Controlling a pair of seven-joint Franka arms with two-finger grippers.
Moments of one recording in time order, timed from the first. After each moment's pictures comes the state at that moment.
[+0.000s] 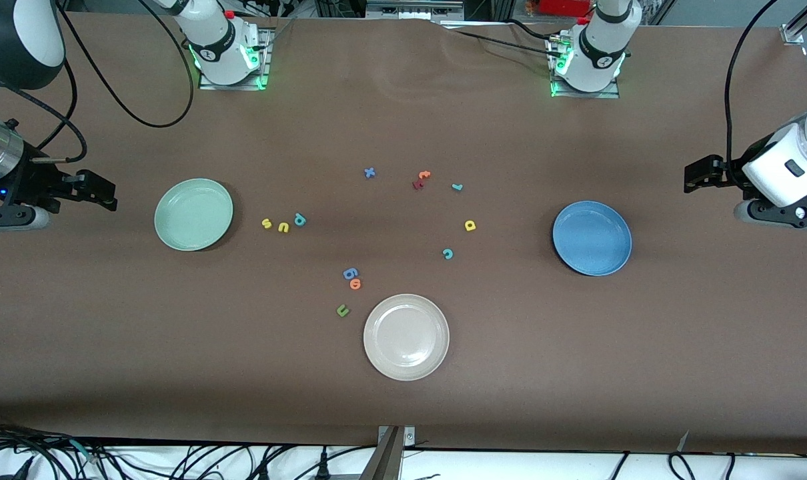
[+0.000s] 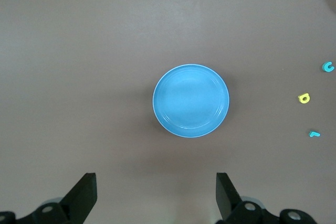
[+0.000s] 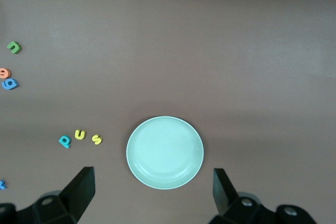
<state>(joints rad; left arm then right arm) 0.03 0.18 -0.08 -1.46 0.06 1.47 0.08 0.10 0.14 -0.08 -1.58 -0.02 1.72 -0.05</state>
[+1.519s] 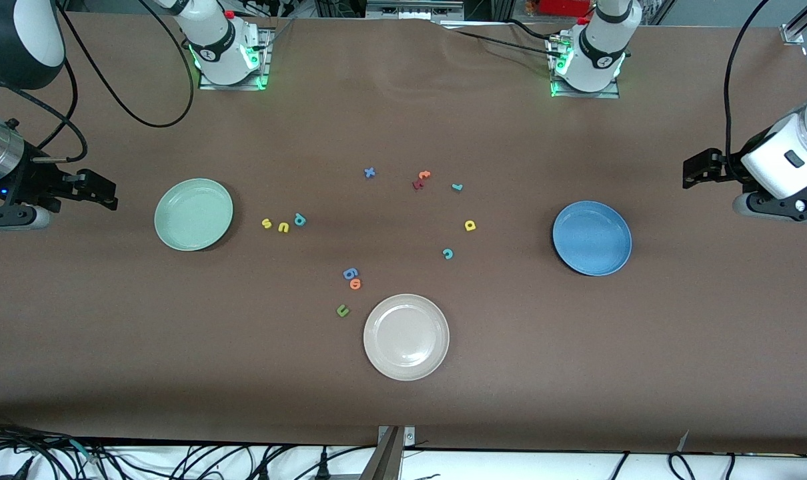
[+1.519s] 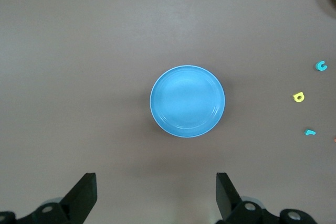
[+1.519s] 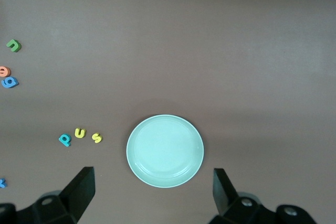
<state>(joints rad) 0.03 0.16 -0.10 -1.46 0.06 1.47 0.08 0.10 0.14 -0.08 -1.58 -0.02 1.72 -0.05</state>
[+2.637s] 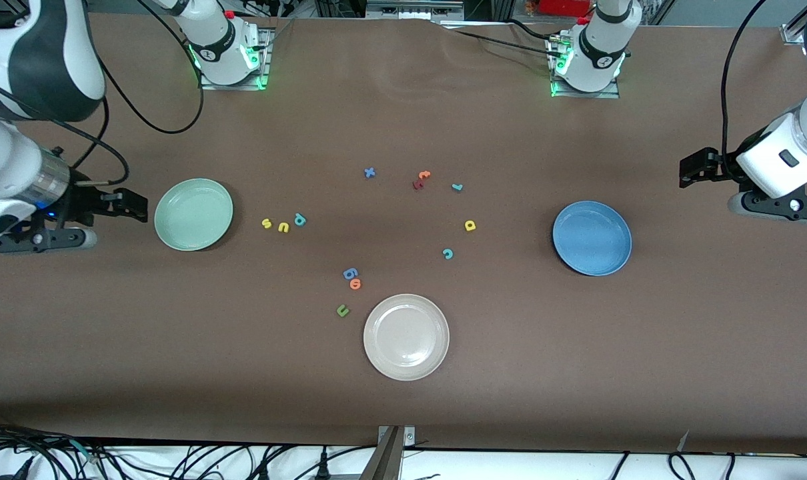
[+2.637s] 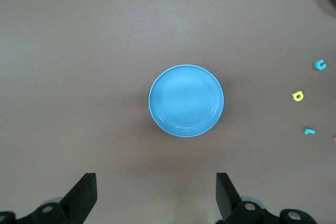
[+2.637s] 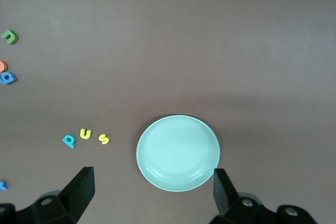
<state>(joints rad) 0.03 0.16 -0.10 -1.46 0.06 1.47 0.08 0.16 0.23 -0.08 -1.56 -0.02 1.73 0.03</state>
